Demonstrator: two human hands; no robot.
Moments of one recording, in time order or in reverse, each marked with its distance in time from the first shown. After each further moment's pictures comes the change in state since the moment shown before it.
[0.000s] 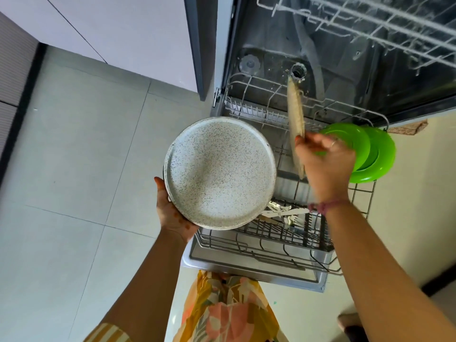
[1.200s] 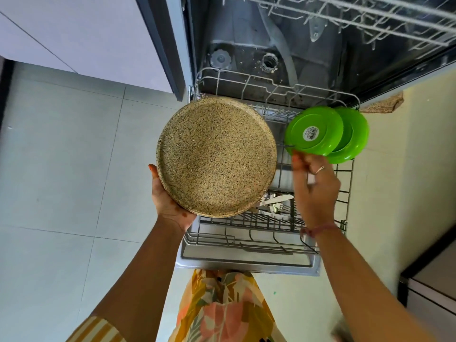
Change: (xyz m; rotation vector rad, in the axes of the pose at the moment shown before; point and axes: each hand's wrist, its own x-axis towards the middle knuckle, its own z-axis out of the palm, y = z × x) left_hand 0.009 -0.032 0.031 0.065 -0.184 -0.012; right_hand -0.058 0.045 -0.051 -0.078 0.060 -0.134
